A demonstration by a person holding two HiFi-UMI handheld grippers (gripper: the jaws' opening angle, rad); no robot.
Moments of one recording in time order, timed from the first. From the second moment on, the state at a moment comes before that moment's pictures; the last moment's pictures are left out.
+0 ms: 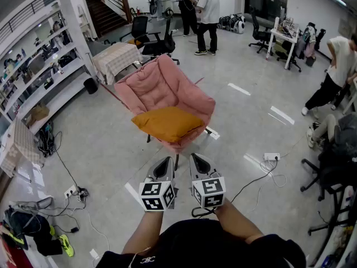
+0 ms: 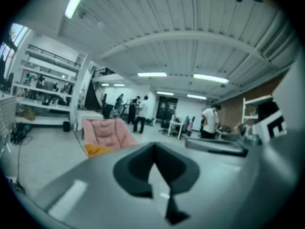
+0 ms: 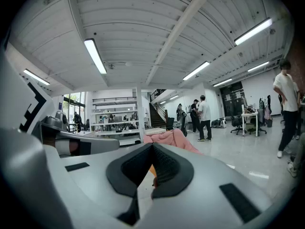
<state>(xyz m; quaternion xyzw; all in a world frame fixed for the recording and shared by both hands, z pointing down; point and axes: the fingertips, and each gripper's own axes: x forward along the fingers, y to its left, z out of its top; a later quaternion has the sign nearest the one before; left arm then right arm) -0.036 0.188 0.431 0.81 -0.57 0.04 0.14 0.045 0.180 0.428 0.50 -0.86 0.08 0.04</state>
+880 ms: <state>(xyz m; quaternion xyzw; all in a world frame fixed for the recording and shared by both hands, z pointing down) 0.019 0.163 0.445 0.80 -0.58 0.04 0.14 0.101 0.154 0.439 0.50 -0.86 0.08 0.04</state>
